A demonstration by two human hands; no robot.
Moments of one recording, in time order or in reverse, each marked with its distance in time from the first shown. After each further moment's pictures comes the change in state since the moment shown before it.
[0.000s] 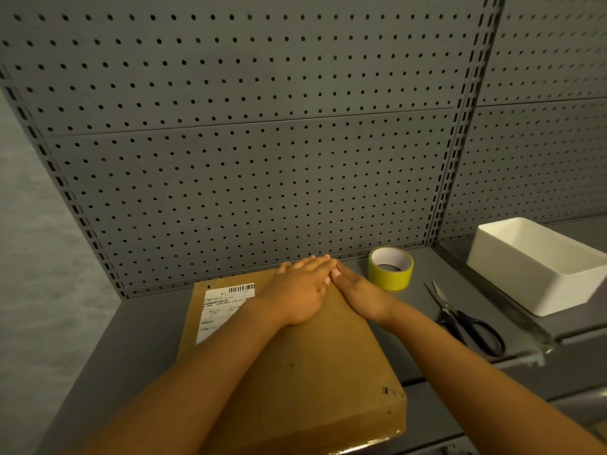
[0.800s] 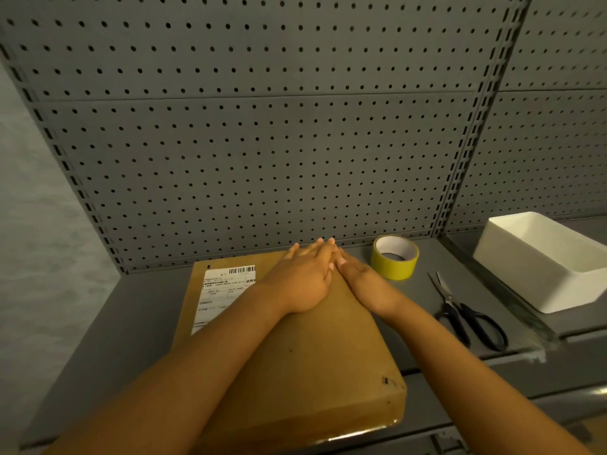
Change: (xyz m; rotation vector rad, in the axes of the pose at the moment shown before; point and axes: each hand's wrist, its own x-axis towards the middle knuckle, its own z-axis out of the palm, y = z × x) left_hand 0.003 0.000 0.009 -0.052 0.039 0.023; right_hand -0.001 0.007 0.003 0.116 0.062 -0.086
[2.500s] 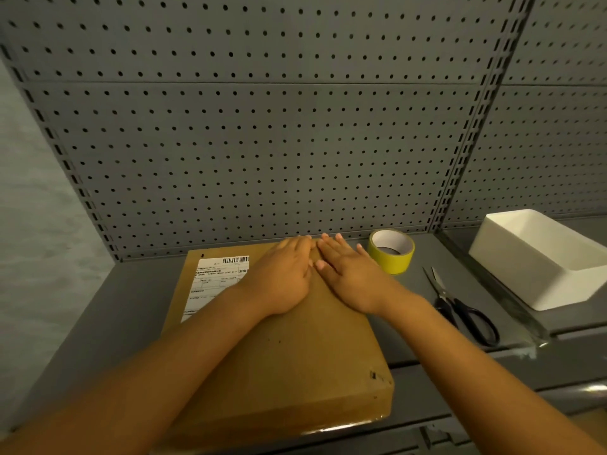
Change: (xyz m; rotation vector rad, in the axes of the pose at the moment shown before) left_hand -0.026 -0.001 -0.006 -0.029 0.128 -0.073; right_hand -0.016 -0.025 0.004 -0.737 -0.080 -0.060
